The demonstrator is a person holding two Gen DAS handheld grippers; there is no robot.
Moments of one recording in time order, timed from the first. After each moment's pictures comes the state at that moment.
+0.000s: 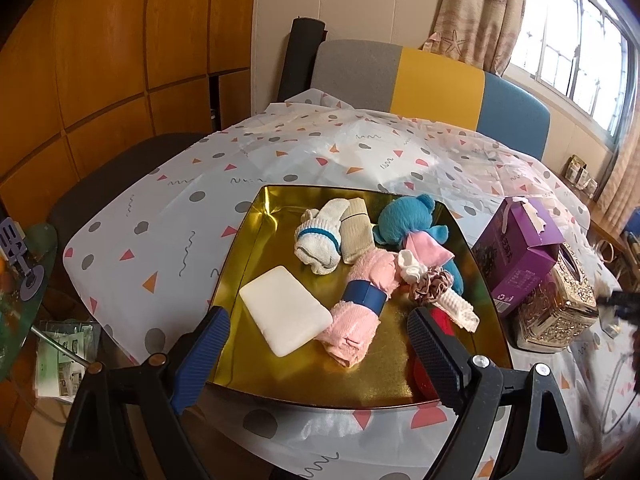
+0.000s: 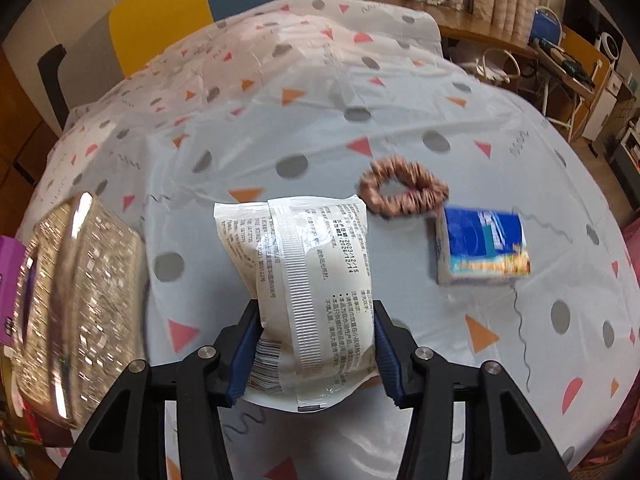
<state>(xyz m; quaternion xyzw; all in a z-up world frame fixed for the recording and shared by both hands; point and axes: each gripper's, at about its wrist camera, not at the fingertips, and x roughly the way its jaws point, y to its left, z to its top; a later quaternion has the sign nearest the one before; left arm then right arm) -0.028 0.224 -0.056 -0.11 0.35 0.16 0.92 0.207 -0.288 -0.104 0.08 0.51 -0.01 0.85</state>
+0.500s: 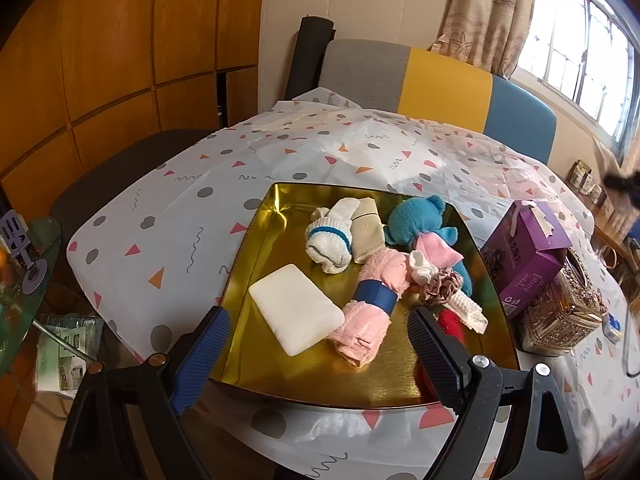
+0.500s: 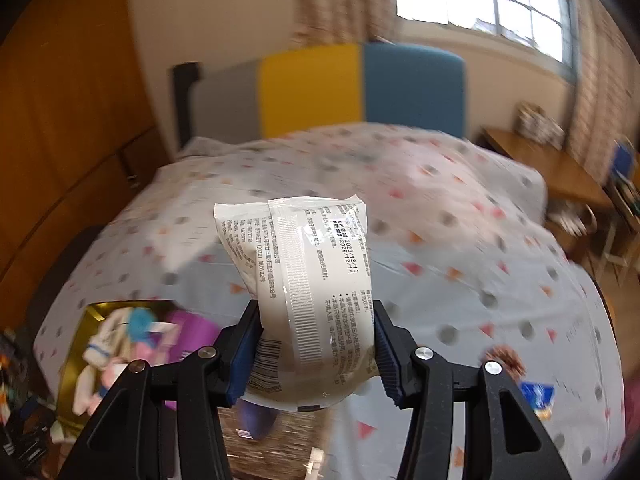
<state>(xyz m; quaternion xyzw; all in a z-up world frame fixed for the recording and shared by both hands) -0.032 0.233 -0.057 -0.12 0.35 0.17 0.91 0.197 -0.117 0.051 -0.02 0.36 0.19 0.91</state>
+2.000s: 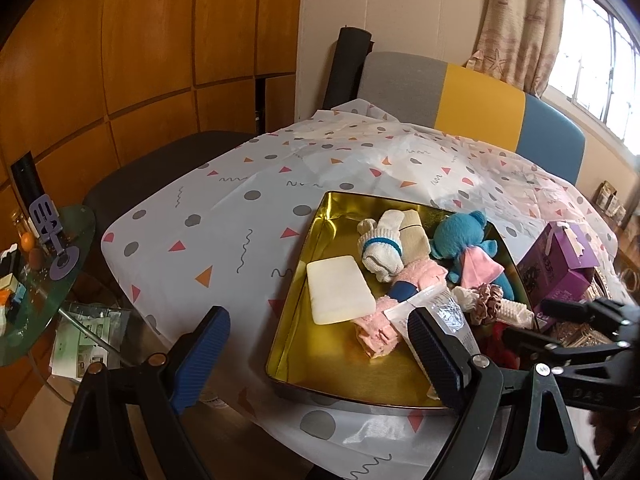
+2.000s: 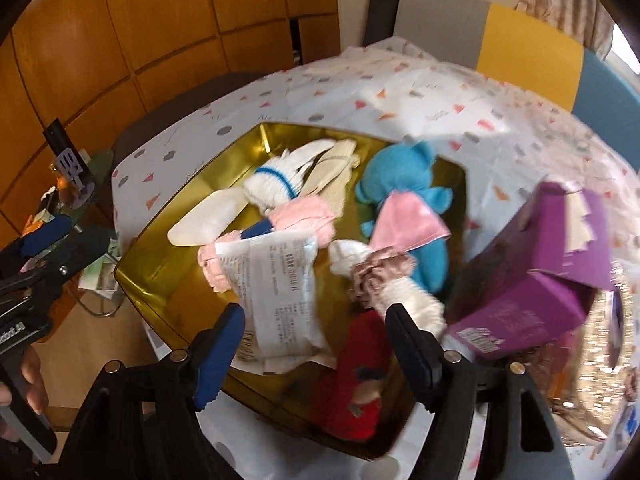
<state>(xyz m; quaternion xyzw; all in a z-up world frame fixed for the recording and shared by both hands) -0.053 0.257 -0.056 -0.12 0.34 0.23 0.91 0.072 0.085 -0.077 -0.17 0.42 0.36 0.81</state>
